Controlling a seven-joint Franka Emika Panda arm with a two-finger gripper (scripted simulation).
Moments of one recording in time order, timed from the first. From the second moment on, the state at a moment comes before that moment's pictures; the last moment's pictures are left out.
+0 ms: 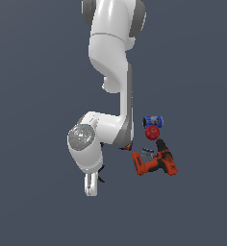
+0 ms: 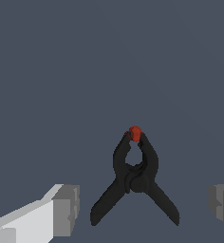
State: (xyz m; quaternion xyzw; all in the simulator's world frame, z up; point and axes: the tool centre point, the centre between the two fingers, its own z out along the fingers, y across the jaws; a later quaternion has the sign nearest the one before) arm 0.131 -0.081 0.053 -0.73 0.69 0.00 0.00
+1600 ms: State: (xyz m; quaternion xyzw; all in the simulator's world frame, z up) arm 0.122 -0.084 0.025 -0.72 0.69 0.00 0.00
